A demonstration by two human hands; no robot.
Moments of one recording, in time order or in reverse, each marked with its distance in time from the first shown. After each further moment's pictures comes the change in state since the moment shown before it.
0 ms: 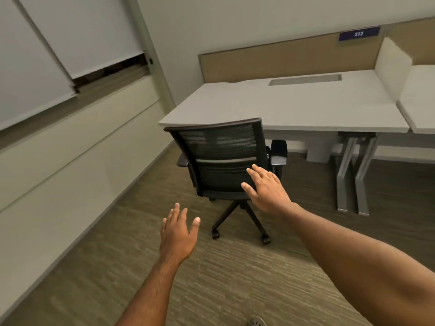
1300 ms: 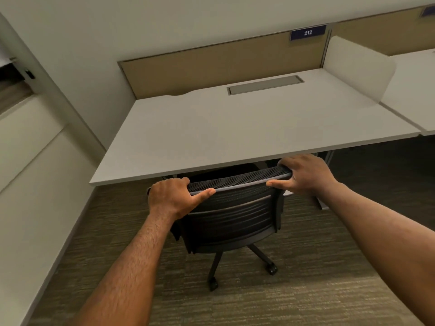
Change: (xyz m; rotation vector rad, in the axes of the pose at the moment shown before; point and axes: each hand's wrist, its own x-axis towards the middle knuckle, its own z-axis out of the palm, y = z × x) left_hand 0.558 0.021 -0.043 0.315 0.061 0.760; right_hand 0.345 0.045 -0.017 -0.500 0.226 0.229
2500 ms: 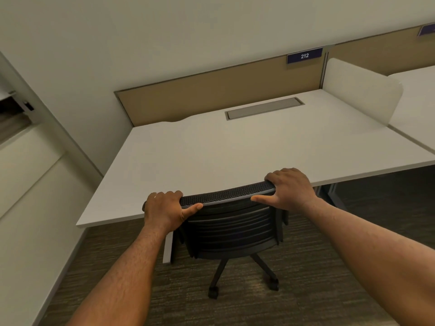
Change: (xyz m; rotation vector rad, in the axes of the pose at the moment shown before) left_hand 0.122 -0.025 0.045 0.047 -0.070 -0.042; right_hand 0.103 0.029 0.045 -0.090 0.009 0.056
